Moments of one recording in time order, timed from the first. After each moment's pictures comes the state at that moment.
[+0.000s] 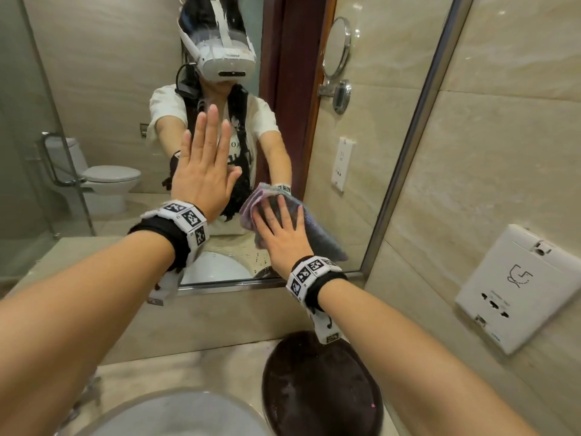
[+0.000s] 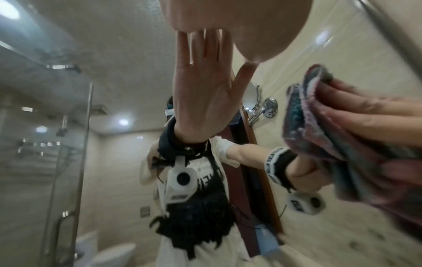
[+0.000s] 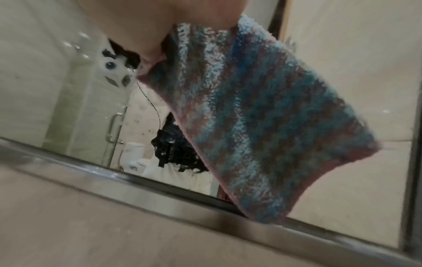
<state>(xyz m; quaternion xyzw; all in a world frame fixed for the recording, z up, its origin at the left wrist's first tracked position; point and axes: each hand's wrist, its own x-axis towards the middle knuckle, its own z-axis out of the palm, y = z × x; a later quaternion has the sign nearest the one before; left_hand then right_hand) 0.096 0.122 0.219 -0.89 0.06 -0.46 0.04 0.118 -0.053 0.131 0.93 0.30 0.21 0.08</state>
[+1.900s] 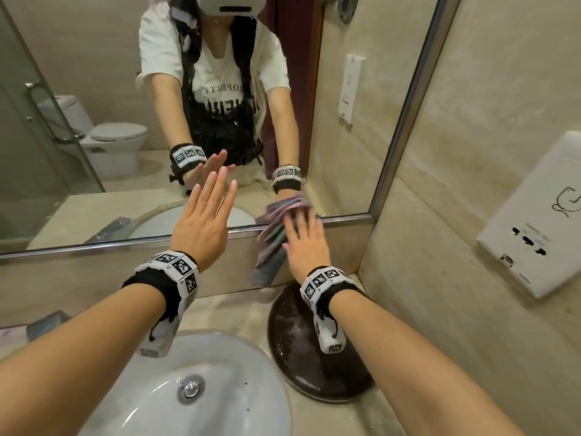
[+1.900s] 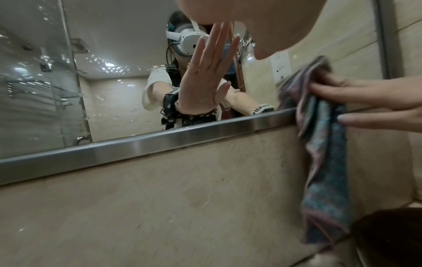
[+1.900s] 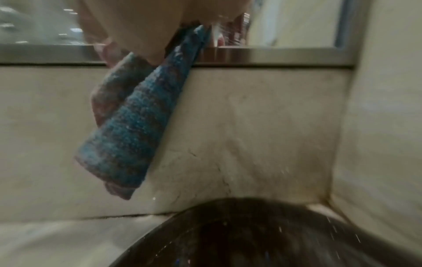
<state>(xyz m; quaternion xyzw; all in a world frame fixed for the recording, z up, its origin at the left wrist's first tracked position) 0.054 0.100 0.065 -0.94 0.12 -0.32 0.09 0.096 -0.102 0.002 0.98 0.17 0.09 -0.01</state>
